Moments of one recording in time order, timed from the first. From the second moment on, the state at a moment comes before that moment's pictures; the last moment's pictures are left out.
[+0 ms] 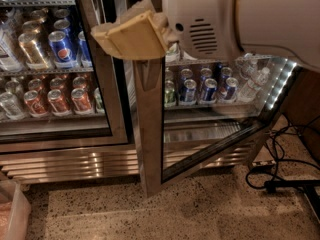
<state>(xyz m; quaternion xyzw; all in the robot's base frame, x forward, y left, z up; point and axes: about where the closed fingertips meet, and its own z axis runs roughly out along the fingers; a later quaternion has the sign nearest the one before) 0.405 0.045 1.114 -0.48 0.63 0.17 0.58</state>
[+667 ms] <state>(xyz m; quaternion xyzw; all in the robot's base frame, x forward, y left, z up) 0.405 0.045 1.114 -0.48 0.63 0.17 0.58</state>
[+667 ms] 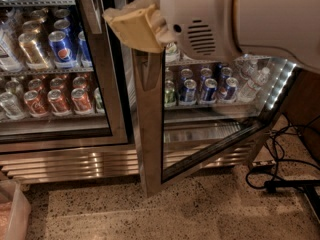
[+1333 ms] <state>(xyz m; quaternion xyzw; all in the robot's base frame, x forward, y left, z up) 0.407 0.037 1.114 -0.48 0.63 0.17 0.58</state>
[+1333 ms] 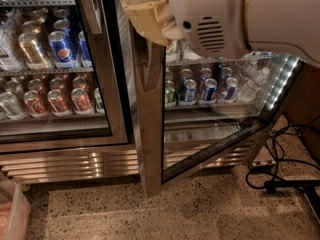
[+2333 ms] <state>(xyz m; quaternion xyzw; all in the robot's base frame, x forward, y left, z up) 0.414 0.018 1.116 -0.48 0.63 0.17 0.58</state>
